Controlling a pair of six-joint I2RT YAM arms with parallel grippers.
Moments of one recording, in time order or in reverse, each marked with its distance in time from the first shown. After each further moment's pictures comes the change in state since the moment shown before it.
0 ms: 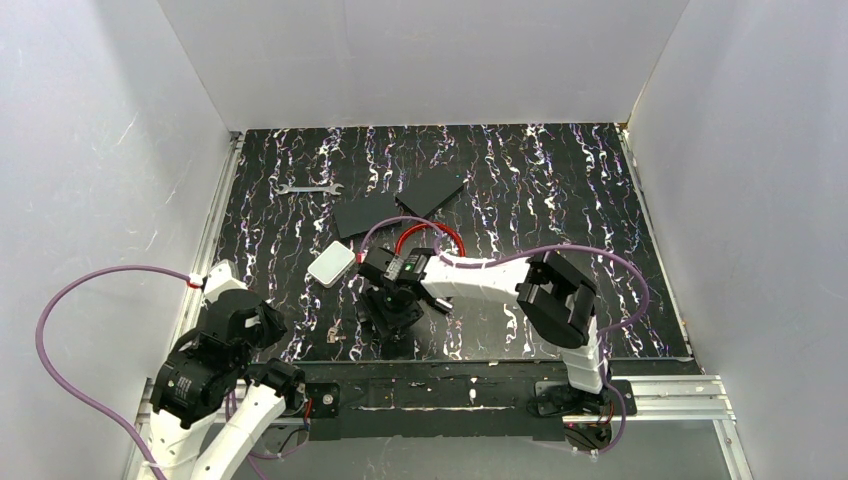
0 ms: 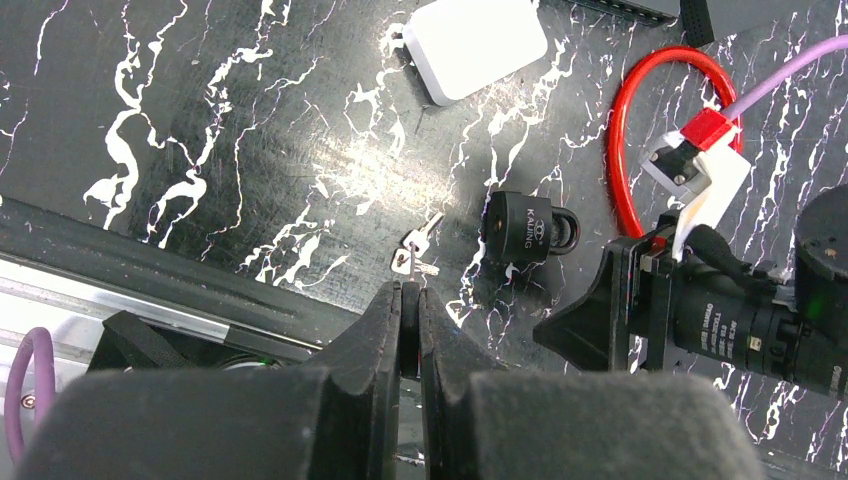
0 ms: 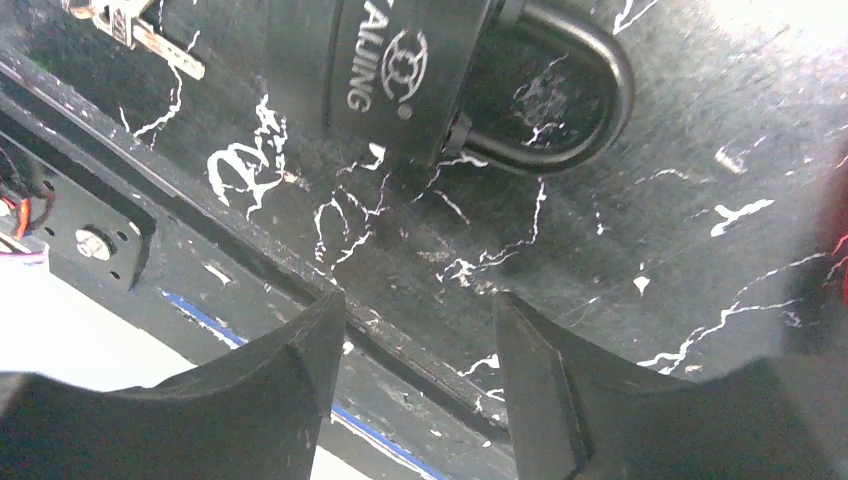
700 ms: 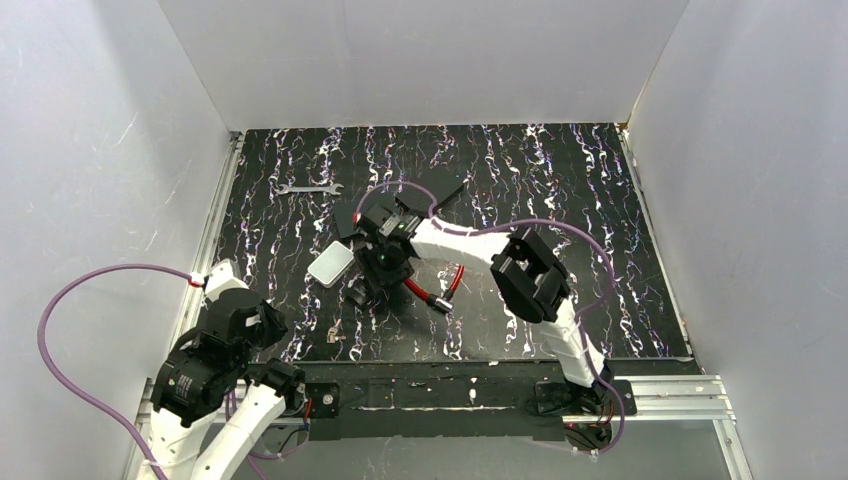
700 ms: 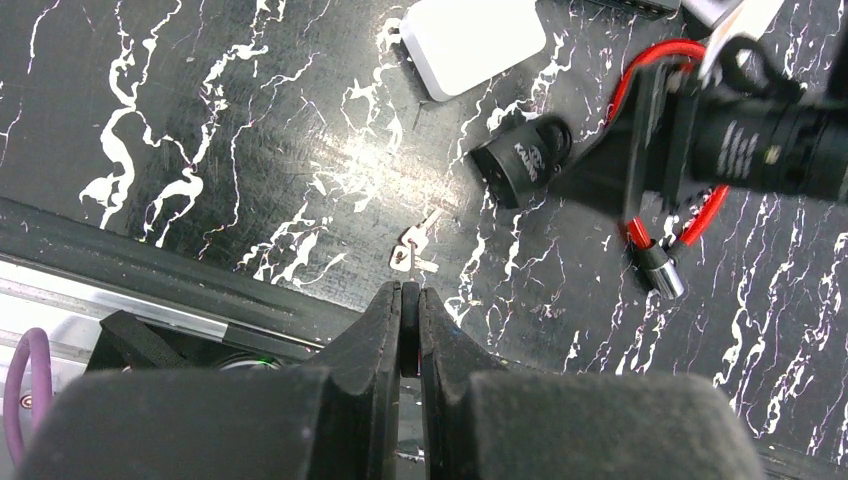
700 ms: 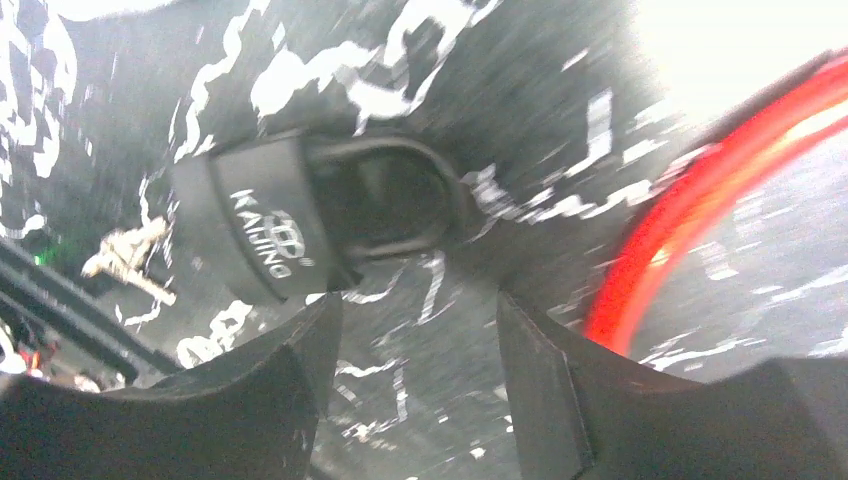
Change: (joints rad) left arm 0.000 0.006 0.000 0.001 0.009 0.004; right arm -0.176 0.232 0.304 -0.031 -0.012 -0.163
